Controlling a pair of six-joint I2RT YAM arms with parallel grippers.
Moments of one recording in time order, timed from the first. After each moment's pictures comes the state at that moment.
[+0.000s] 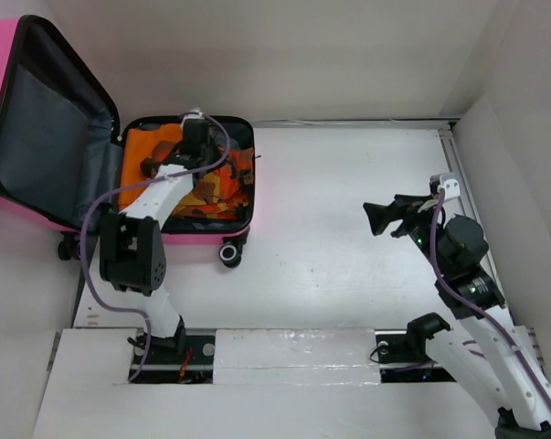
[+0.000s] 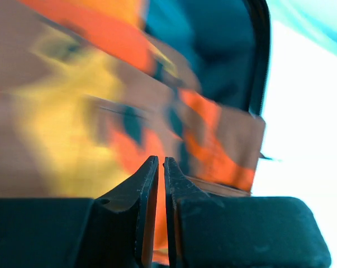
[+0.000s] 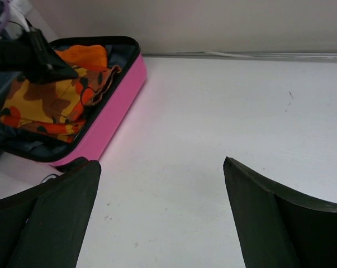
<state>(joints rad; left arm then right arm) -0.19 1.70 1.37 -0.28 -0.12 -0.55 0.37 0.57 0.70 -0.15 -0.05 0.26</state>
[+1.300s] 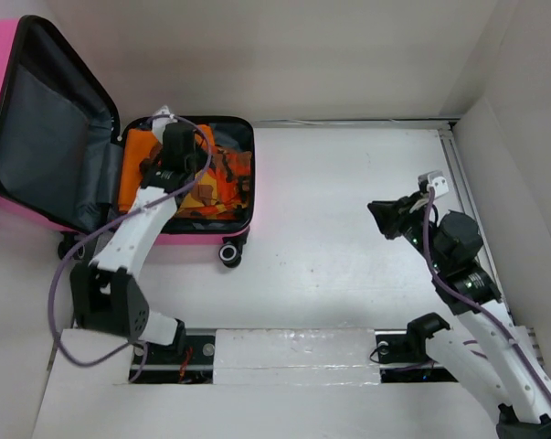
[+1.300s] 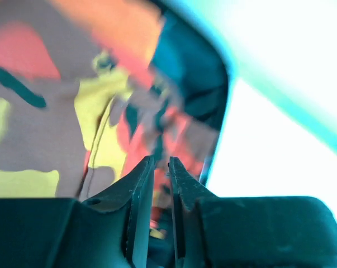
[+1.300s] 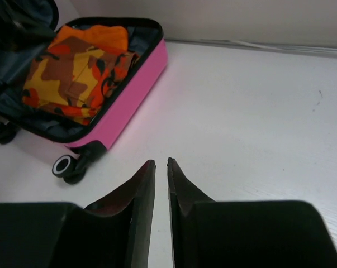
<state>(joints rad) -0.20 1.46 1.25 -0.30 -0.27 -0.71 0.37 0.59 0.70 -0.14 -0.15 0.24</state>
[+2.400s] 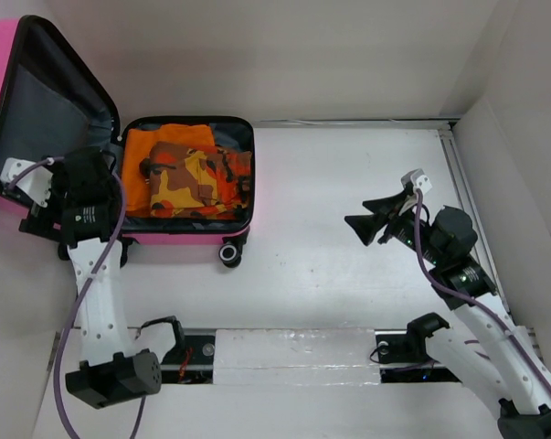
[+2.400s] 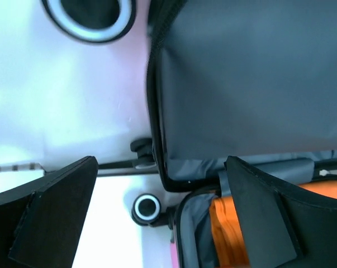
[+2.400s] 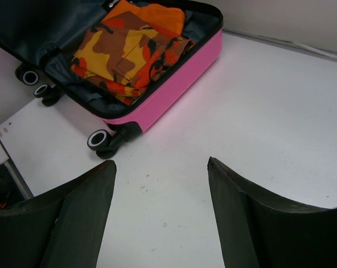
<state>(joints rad) 0.22 1.04 1.29 -0.78 -1.07 -0.74 0.39 0.65 0.70 -0.09 -0.38 0.21</state>
